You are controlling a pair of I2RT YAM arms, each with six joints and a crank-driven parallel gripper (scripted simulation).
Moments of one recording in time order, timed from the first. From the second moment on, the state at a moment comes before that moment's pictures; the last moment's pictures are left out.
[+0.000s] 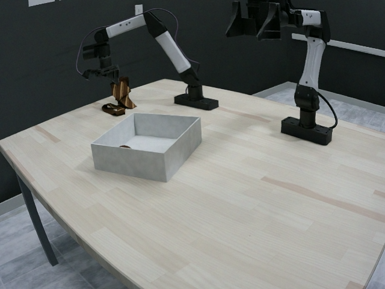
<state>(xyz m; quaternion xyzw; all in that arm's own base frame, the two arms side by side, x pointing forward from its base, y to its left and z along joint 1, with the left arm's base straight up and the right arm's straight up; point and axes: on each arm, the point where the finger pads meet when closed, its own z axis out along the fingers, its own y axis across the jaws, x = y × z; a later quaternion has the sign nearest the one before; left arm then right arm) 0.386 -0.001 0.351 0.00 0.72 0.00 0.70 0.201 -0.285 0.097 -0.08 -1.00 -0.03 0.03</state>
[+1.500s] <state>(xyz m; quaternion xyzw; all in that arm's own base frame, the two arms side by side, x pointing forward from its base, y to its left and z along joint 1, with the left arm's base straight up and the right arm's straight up) 0.386 -0.001 0.351 0.00 0.72 0.00 0.70 0.209 -0.294 0.049 -0.08 -1.00 0.00 0.01</state>
